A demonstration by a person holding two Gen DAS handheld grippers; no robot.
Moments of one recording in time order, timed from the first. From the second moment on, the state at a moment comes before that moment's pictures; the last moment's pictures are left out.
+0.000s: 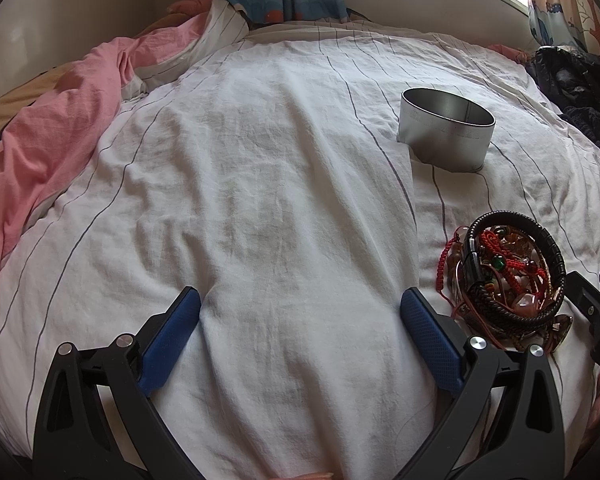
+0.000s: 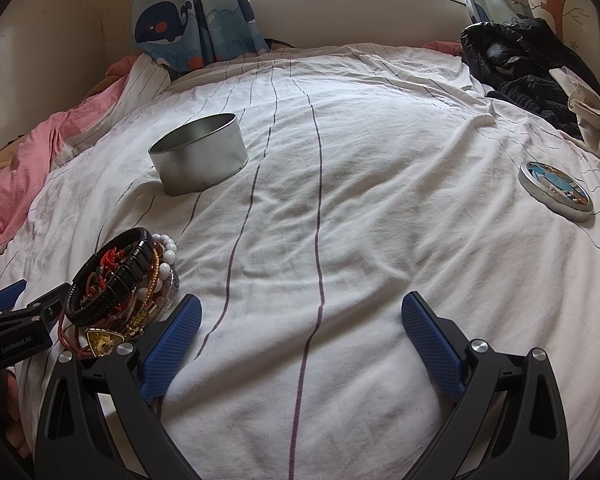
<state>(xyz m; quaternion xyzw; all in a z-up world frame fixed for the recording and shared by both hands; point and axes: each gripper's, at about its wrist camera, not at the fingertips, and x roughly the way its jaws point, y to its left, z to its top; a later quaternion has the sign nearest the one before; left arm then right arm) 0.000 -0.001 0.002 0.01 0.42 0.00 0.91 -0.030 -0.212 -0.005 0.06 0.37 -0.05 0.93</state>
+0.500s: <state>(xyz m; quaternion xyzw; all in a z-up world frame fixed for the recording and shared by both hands) -0.013 0.013 0.049 0.00 0.37 -0.08 0.92 -0.037 -0.189 0.035 0.04 0.32 0.05 0.94</state>
